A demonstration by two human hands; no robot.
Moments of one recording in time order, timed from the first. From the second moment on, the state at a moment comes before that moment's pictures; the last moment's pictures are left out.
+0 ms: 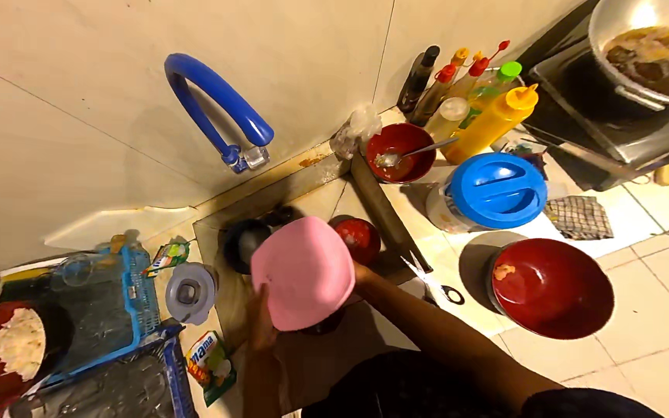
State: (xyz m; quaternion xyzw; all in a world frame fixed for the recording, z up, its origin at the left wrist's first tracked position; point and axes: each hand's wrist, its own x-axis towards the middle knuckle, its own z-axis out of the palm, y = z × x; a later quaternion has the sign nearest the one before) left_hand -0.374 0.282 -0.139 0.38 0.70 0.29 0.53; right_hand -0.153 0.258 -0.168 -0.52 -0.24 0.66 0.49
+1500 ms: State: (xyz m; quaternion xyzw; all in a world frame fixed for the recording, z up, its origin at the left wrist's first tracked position) left_hand -0.307 0.359 -0.333 0.20 0.79 0.11 0.58; right_hand -0.106 0.298 -0.241 -0.80 -0.43 0.41 0.05
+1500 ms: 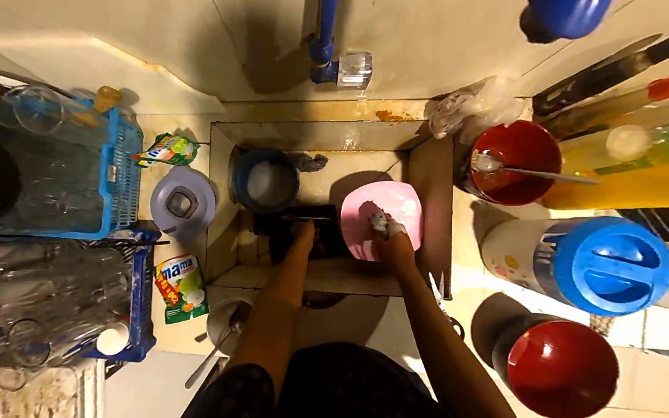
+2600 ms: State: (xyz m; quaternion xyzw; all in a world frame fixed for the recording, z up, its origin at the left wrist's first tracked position) left_hand -0.295 0.278 -0.203 0.22 0.66 0.20 0.69; right_hand -0.183 0.309 -0.226 -0.64 -0.59 0.48 0.11
